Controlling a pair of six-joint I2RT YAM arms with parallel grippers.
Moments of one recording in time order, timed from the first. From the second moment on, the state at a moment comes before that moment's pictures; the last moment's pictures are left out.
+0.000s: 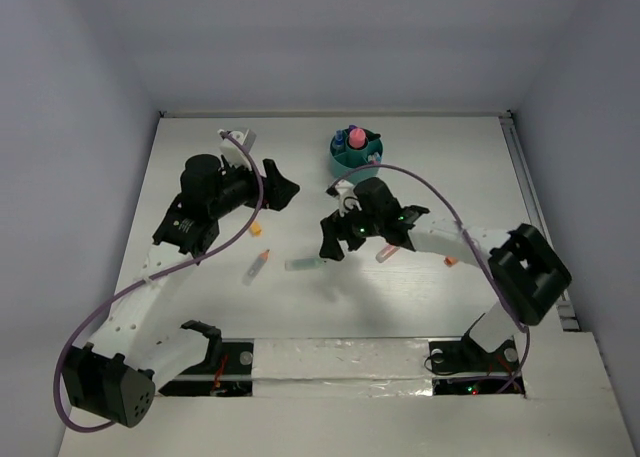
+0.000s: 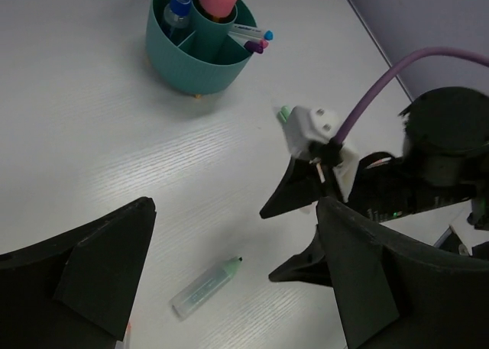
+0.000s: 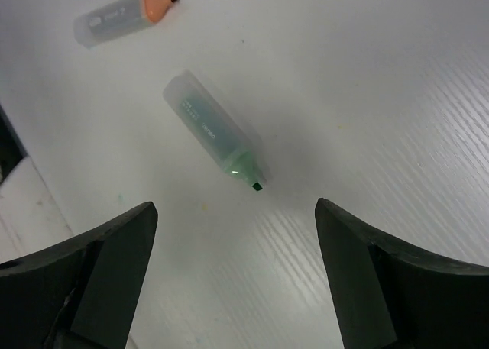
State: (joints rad) left arm -0.33 1.01 0.94 -0.21 0.38 -0.34; right arm 0.72 1.57 0.96 -0.10 -0.41 0.19
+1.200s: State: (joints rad) left arm -0.29 0.99 0.94 -0.24 0.34 -0.47; right arm 0.96 1.89 1.14 -0.11 -0.10 -0.12
